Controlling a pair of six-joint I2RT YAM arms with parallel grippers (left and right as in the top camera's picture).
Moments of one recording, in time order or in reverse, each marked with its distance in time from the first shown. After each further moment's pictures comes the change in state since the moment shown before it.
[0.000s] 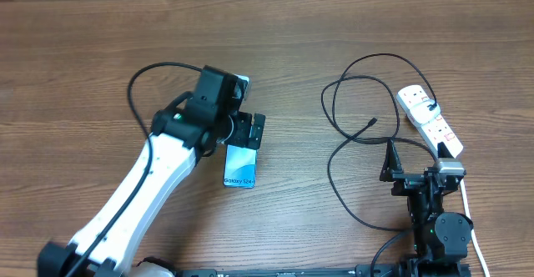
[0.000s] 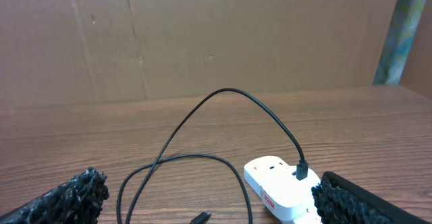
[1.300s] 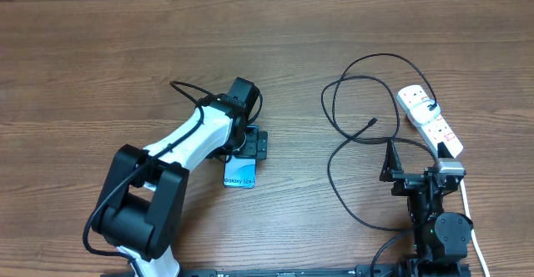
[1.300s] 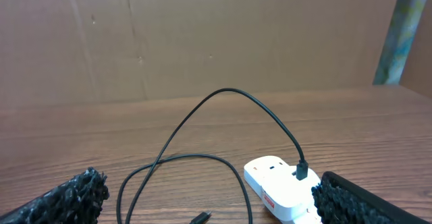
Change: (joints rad) left arm -0.029 0.396 0.001 0.002 -0.047 -0.203; right arm 0.000 0.000 0.000 0.000 0.000 0.000
